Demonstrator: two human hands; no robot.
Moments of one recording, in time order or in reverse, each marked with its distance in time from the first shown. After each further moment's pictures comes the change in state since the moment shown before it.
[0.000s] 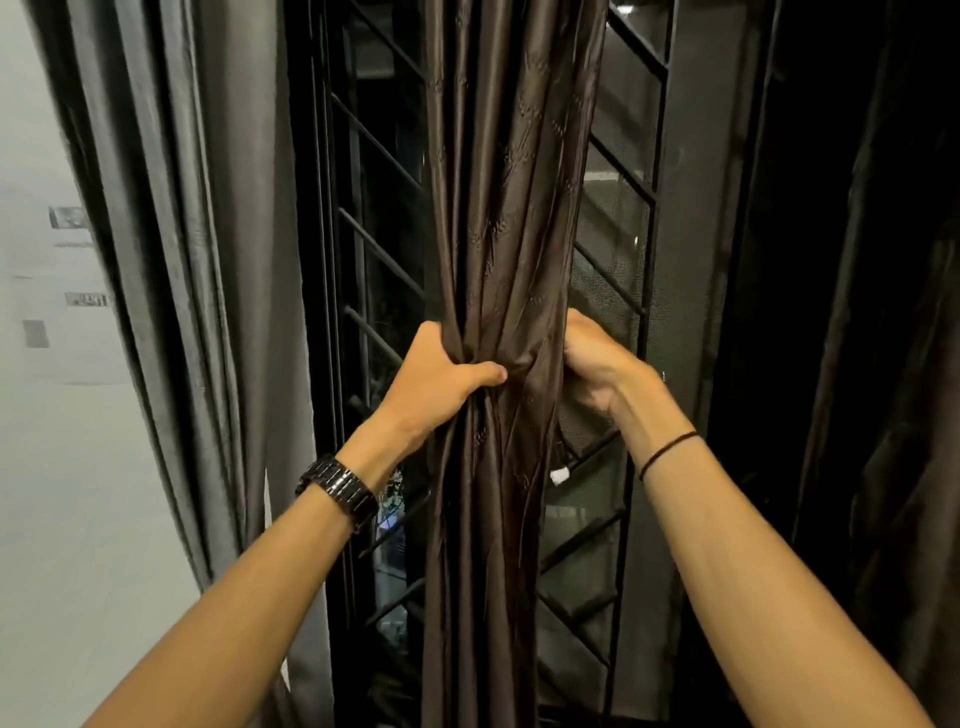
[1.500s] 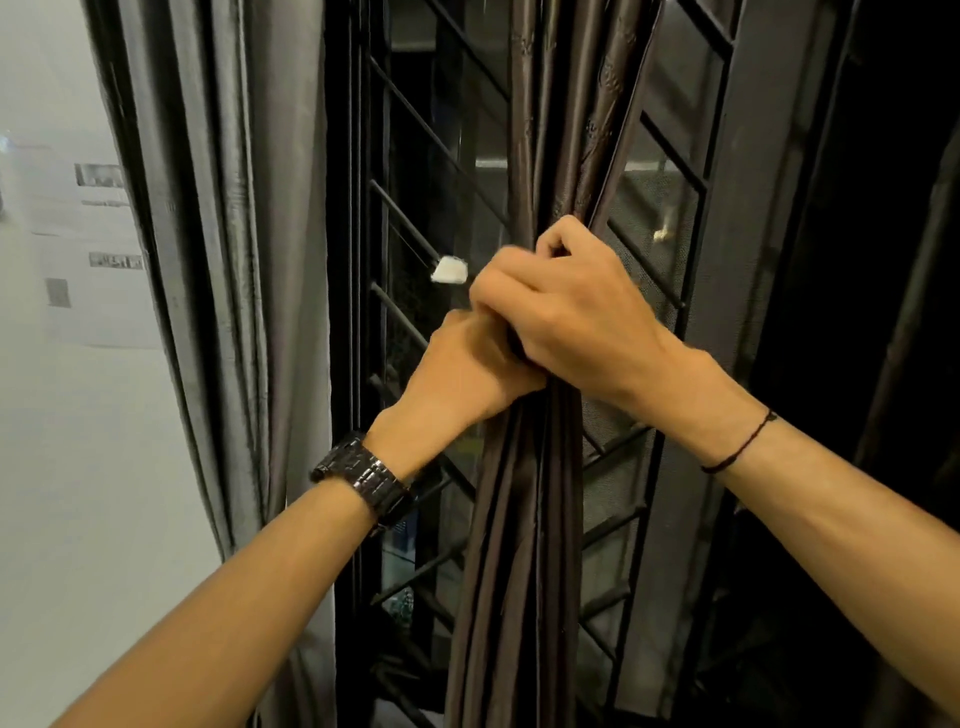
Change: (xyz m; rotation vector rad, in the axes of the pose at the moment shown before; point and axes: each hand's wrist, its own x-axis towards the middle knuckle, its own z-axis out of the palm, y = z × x) left_hand -0.010 0.014 -0.006 0.713 -0.016 0.192; right_hand -0.033 -0.039 0.059 -1.512 0.131 -1.524
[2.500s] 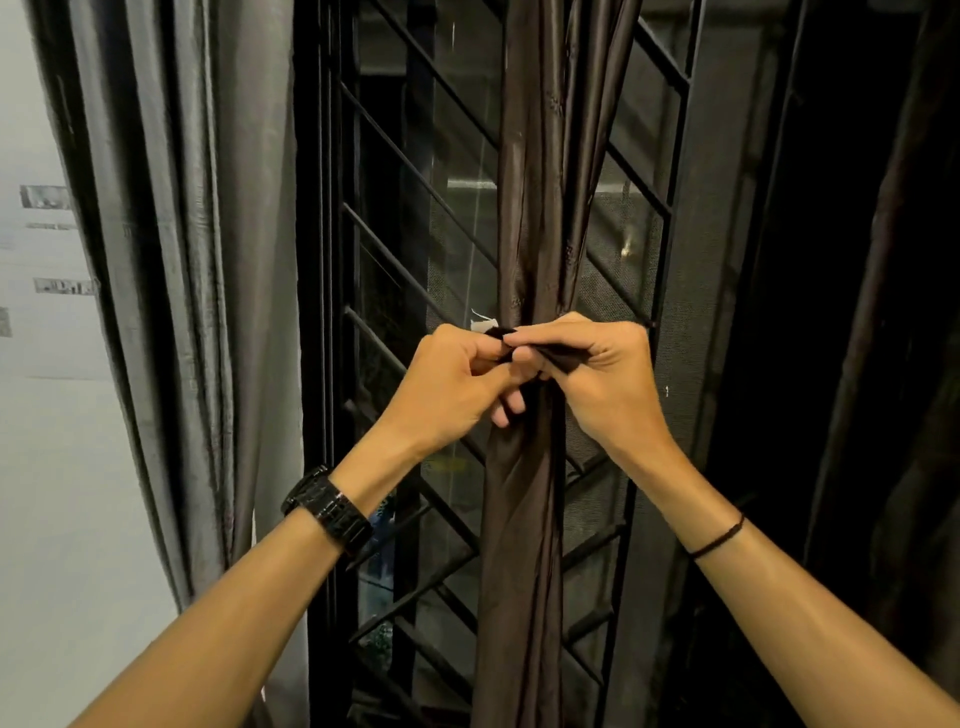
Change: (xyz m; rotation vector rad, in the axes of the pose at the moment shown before) left_hand 0.008 -0.018 0.005 -0.658 -0.110 0.203; right_hand -0.059 -0.002 0.014 0.884 0.154 0.842
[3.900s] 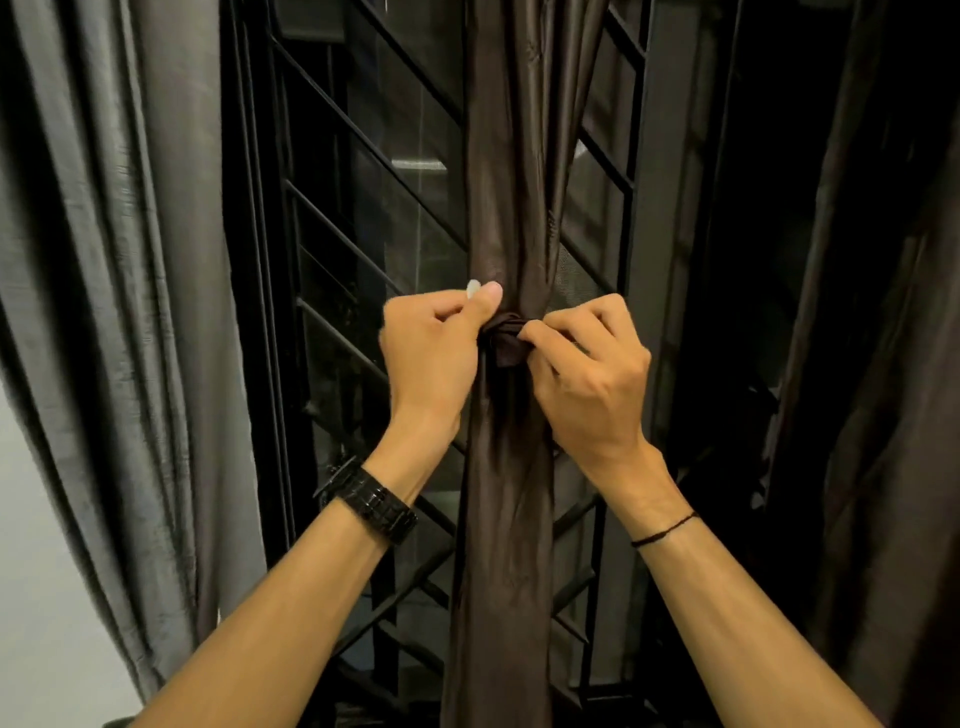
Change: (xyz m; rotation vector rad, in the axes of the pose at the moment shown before) left_hand 0.021 -0.011 -0.003 -0.316 0.475 -0.038; right_hand -0.012 0.007 0.039 -1.029 0.425 -0.477
